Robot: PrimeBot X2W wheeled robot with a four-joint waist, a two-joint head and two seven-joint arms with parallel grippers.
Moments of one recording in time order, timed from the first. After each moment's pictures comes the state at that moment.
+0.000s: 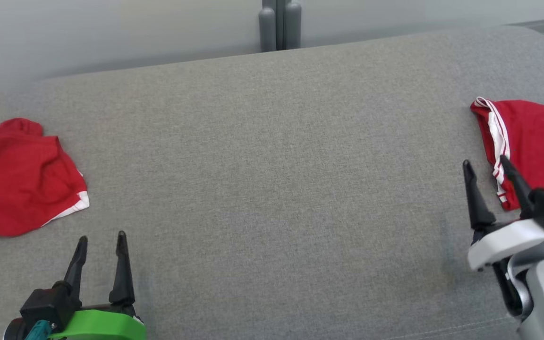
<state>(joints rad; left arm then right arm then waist) 0.03 0.17 -0.11 0.14 -0.37 -0.01 -0.26 -0.28 -0.32 0.06 0.34 0.26 0.13 -0.26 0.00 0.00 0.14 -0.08</state>
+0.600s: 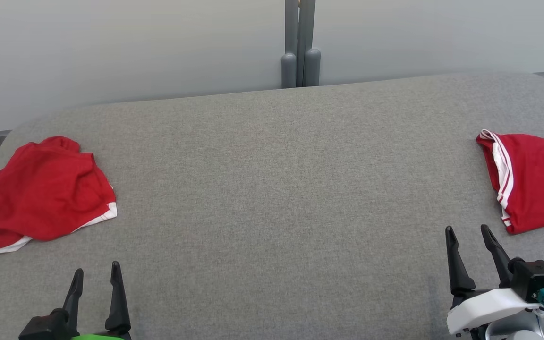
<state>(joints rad) 0.10 0.08 0.04 0.21 -0.30 -0.08 -0.26 0.02 -0.09 -0.05 0.21 0.16 0.13 -0.26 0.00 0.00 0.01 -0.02</state>
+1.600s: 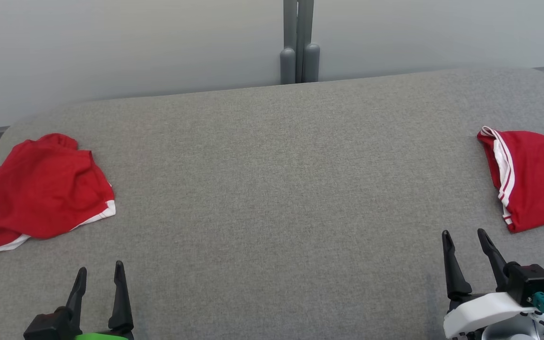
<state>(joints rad) 0.09 0.05 0.07 0.23 -0.24 -0.13 -0.26 0.03 -0.06 -0.06 0.21 0.13 0.13 -0.26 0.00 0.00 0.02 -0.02</state>
